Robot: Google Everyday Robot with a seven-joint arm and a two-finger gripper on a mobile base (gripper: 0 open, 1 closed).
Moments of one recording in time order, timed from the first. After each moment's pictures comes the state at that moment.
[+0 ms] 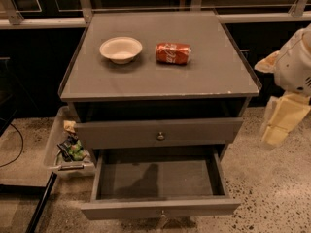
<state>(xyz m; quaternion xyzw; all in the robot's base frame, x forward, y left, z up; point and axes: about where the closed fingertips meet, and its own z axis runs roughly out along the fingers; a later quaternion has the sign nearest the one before) 0.428 -0.220 0.940 -0.60 0.78 -0.01 0.17</state>
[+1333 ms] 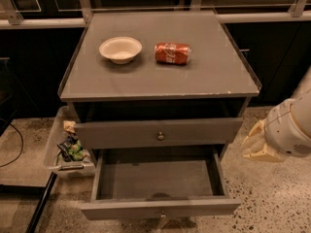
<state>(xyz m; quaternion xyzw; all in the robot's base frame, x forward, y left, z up) 0.387 -0.223 0.831 -0.61 0.77 0.05 0.18</state>
